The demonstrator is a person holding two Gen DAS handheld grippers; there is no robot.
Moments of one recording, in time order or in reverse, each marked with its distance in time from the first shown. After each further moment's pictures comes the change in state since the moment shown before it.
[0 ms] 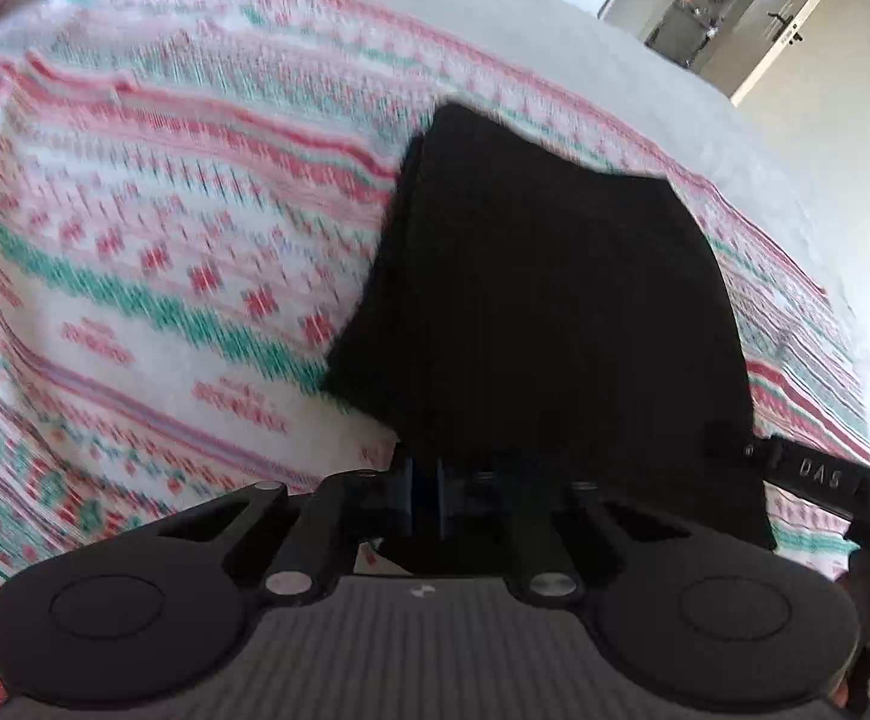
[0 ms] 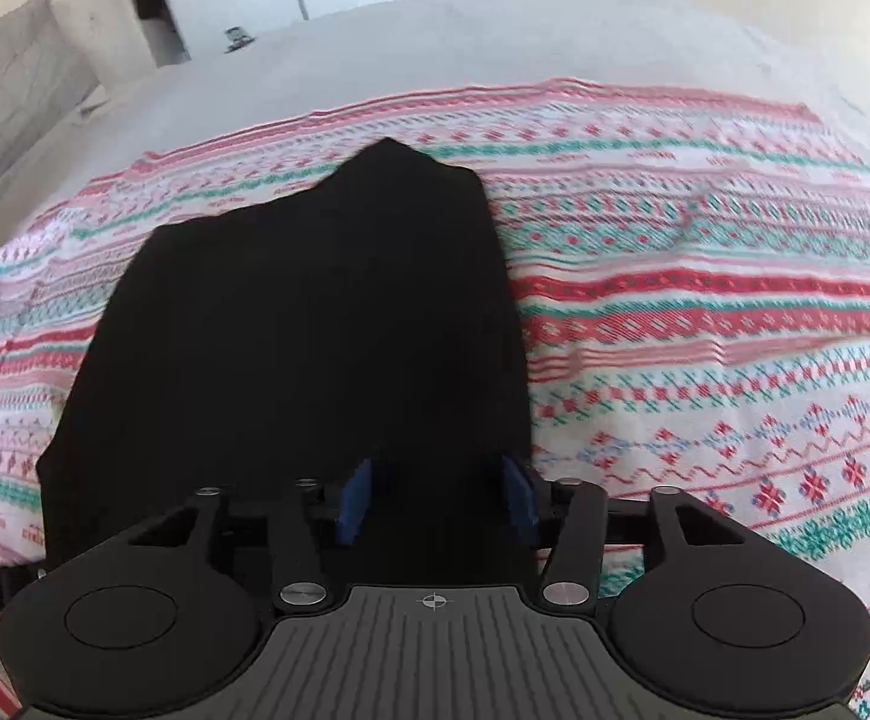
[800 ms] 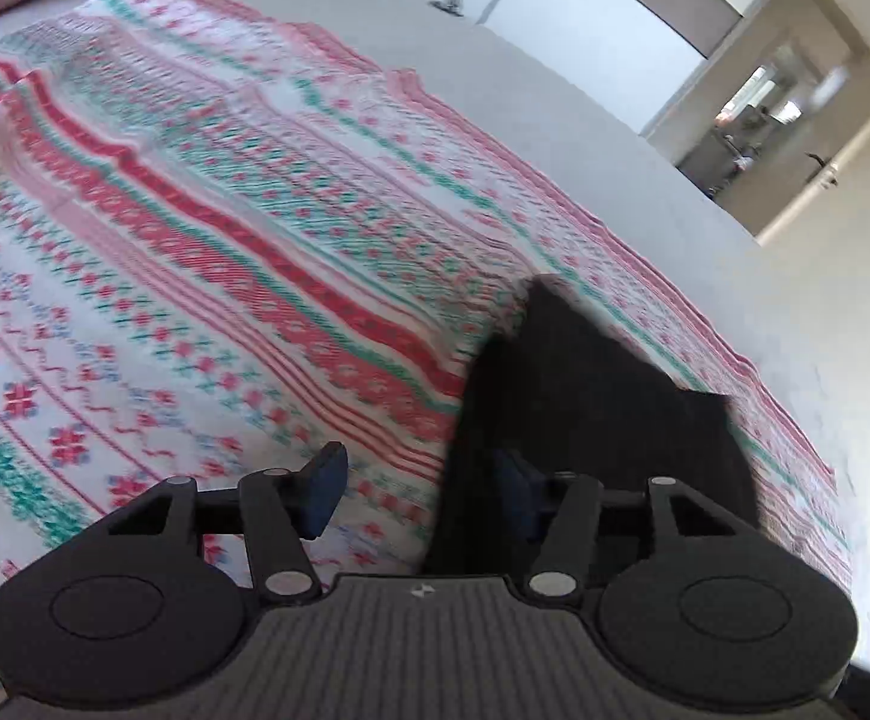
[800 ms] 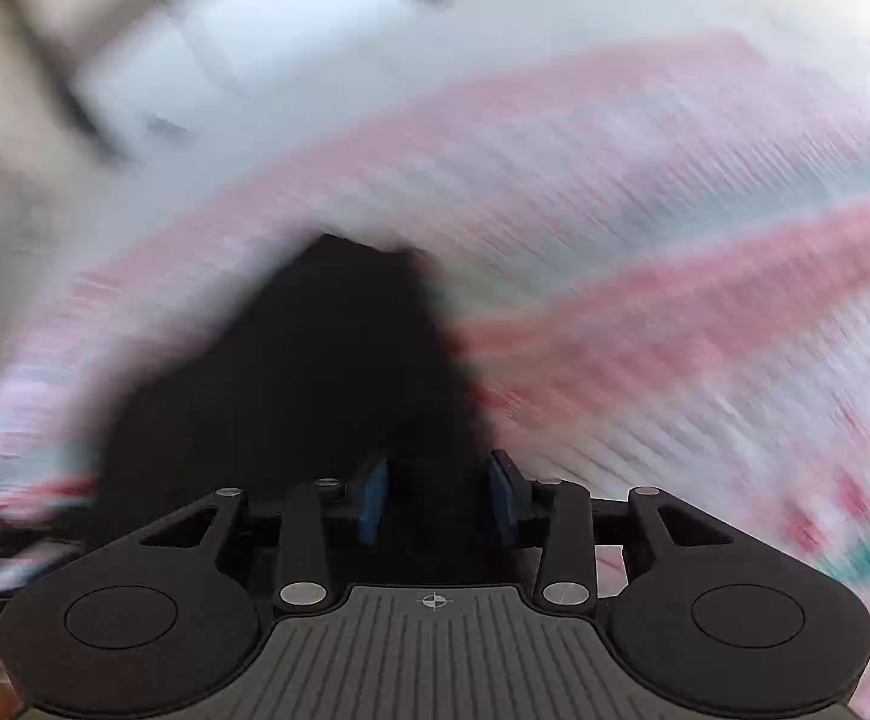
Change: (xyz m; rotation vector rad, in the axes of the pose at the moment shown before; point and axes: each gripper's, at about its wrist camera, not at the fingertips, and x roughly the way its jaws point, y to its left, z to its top) left arm 0.057 0.045 0.084 -0.225 -0.145 -0.062; right arm 0.034 -0.049 0.022 0.319 -0.015 0.019
